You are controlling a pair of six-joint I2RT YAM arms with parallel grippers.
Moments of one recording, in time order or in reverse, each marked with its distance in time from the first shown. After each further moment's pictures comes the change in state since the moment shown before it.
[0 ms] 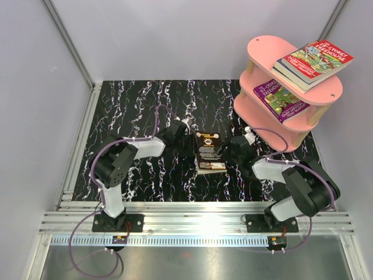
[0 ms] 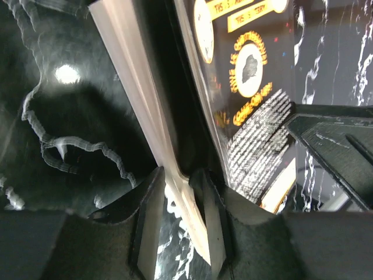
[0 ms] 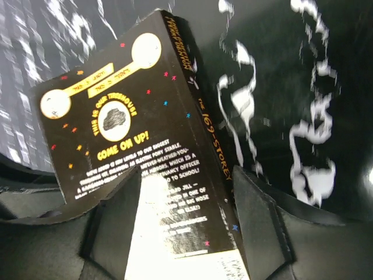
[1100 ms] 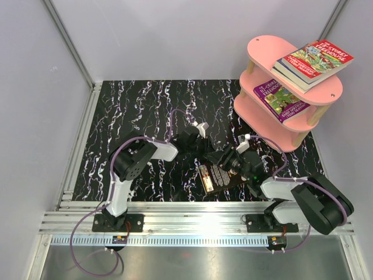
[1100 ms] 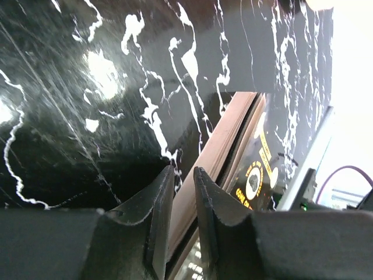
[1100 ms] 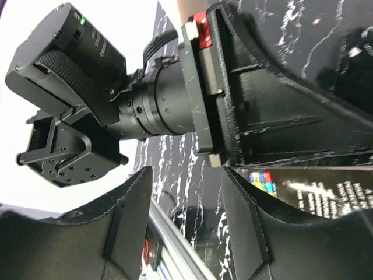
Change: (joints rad) left arm -0.101 0.208 0.071 0.348 0.140 -0.106; right arm 0.044 -0.166 -0.311 0.653 -0.373 0.109
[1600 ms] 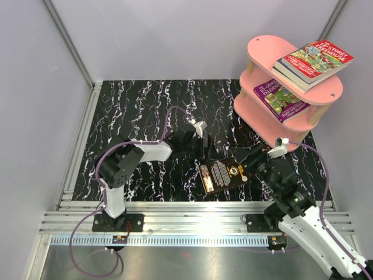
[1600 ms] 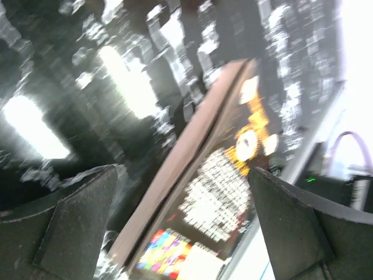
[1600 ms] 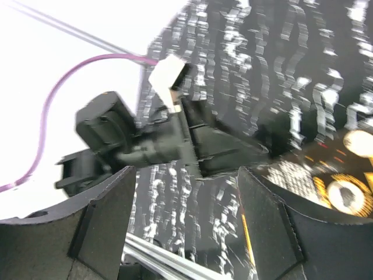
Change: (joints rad) left arm 0.005 -0.160 -0.050 -0.120 0.014 0.103; right arm 0.000 -0.914 0.205 -1.114 0.365 -0.110
